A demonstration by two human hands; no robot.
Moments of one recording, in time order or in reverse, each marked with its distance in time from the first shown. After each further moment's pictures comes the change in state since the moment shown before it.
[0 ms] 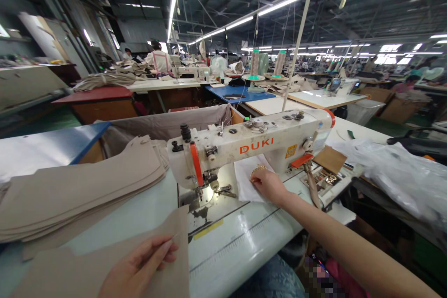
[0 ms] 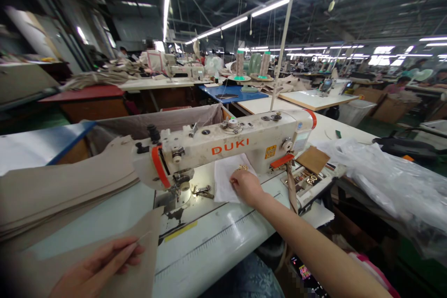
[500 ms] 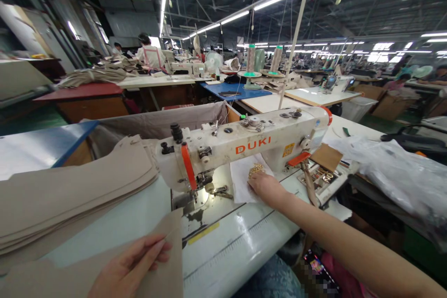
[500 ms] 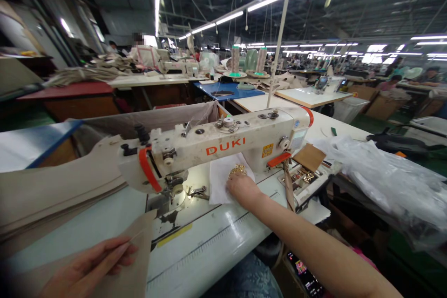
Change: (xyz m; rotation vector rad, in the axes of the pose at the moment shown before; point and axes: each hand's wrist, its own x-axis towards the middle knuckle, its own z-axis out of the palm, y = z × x) left_hand 0.021 -0.021 0.001 -0.020 0.007 0.042; right_hand -0.001 -0.010 -0.006 -0.382 -0.230 -0.161
